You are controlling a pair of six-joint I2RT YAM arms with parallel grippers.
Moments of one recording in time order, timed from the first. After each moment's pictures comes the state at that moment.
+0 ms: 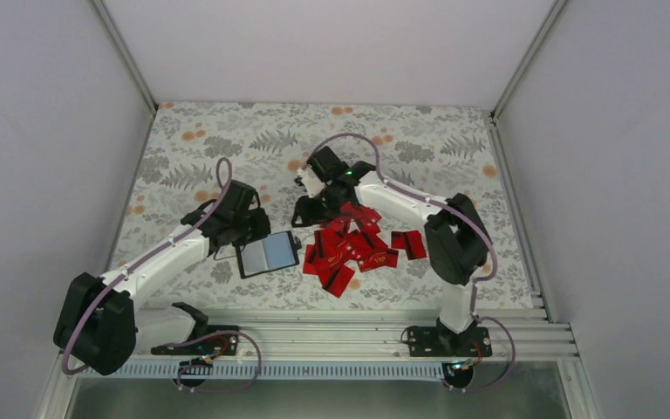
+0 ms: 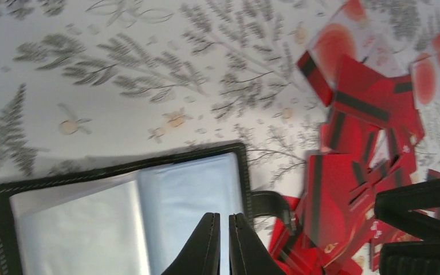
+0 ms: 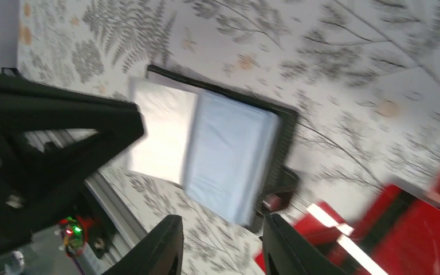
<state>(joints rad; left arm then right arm) -0.46 1.19 0.69 -0.50 0.11 -0.80 0.79 1.95 1.53 -0.70 -0.51 0.41</state>
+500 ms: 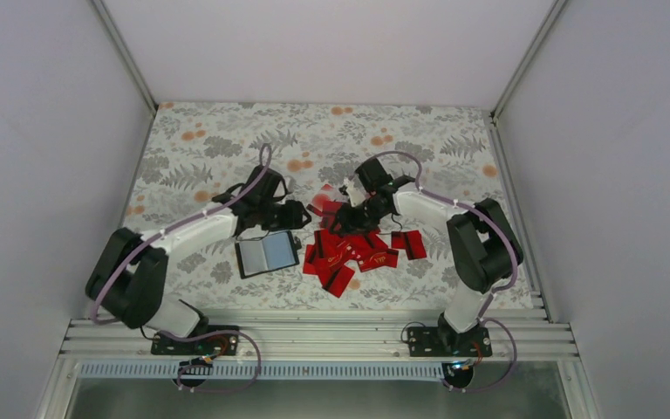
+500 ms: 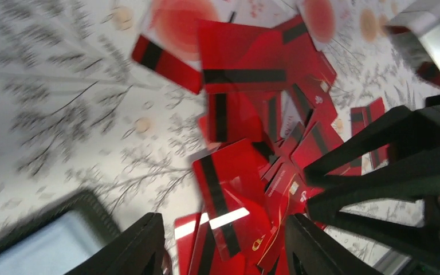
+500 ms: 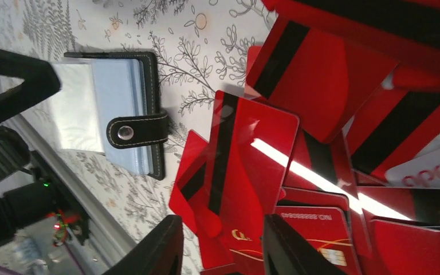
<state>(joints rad) -0.55 1.42 0.84 -0.34 0.32 -0.62 0.55 1.76 1.12 -0.59 -0.59 0.38</state>
